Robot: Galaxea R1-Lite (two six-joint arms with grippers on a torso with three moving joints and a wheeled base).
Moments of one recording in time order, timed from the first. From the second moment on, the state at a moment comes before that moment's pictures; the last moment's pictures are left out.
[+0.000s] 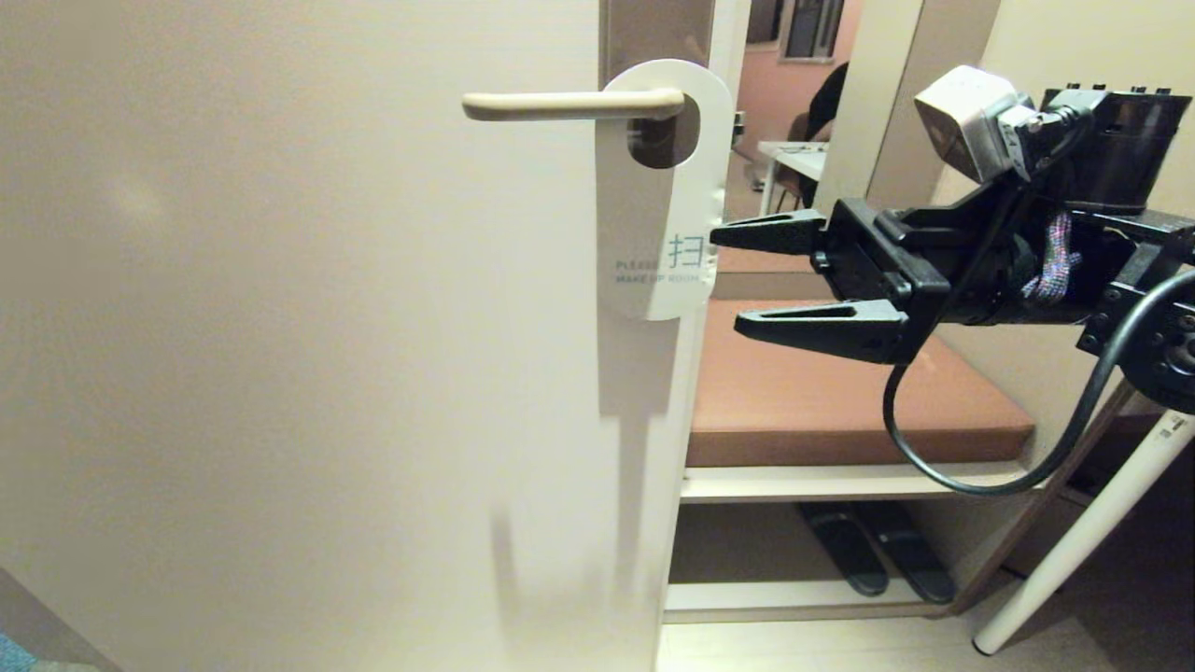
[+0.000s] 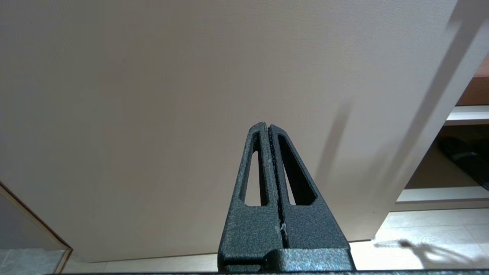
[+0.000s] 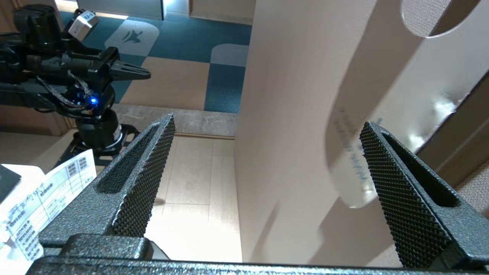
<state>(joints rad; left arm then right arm) 0.01 0.00 0.00 0.00 0.00 0.00 0.35 1.71 -1.17 -0.51 1.13 -0.15</state>
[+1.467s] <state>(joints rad) 0.01 0.00 0.00 0.00 0.00 0.00 0.29 1.80 -1.24 -0.51 1.13 -0.15</state>
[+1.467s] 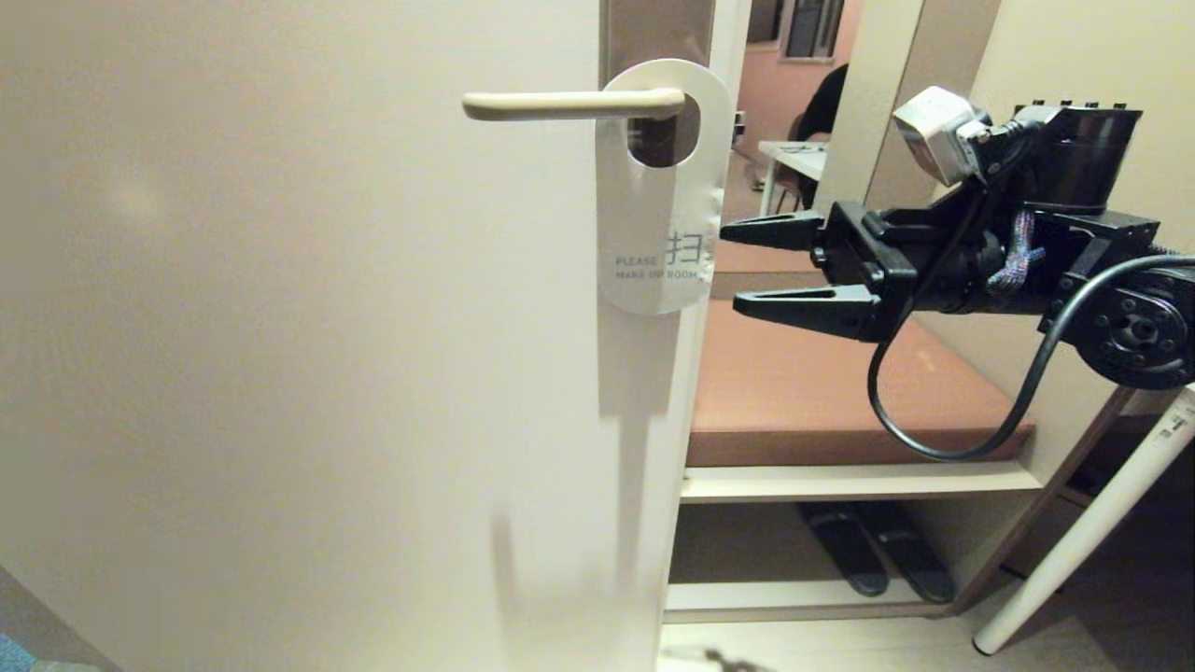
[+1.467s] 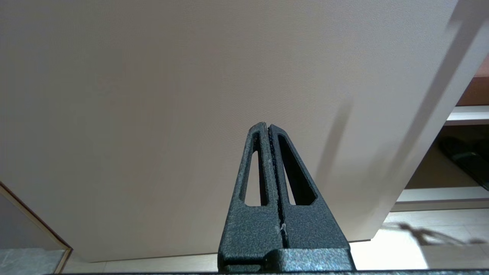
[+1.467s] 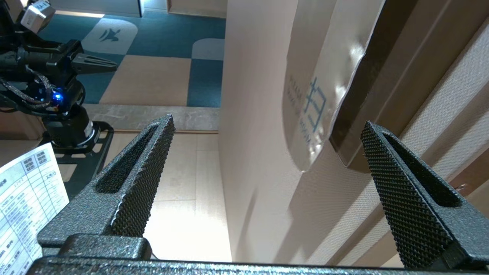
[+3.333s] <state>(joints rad) 0.01 0.00 0.00 0.00 0.00 0.01 0.42 1.94 -1.43 -0.51 1.13 -0.15</state>
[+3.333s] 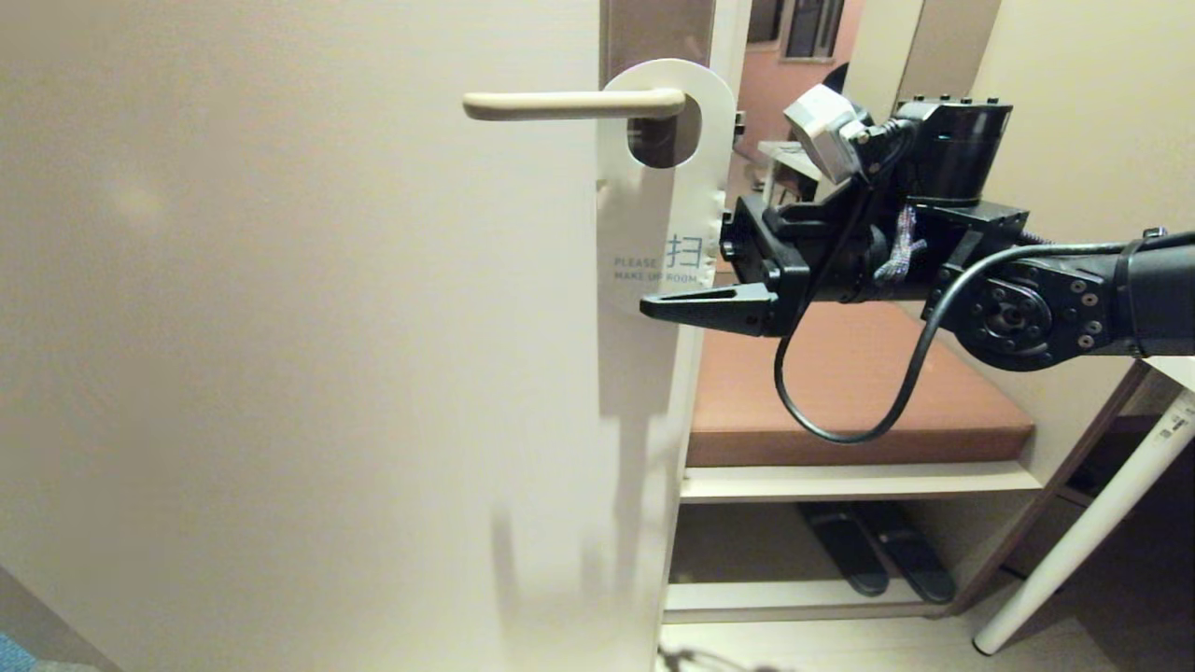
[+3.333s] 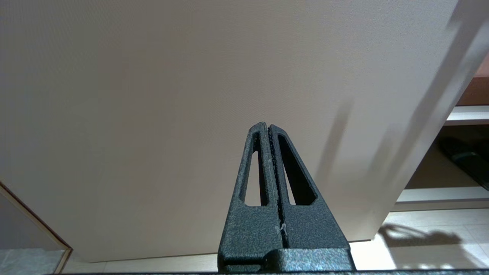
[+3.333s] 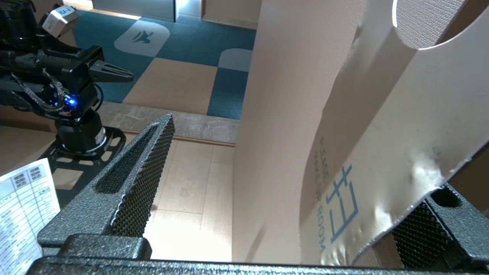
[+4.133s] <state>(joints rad) 0.01 0.00 0.00 0.00 0.00 0.00 0.42 1.97 -1.48 -0.51 1.13 -0.15</state>
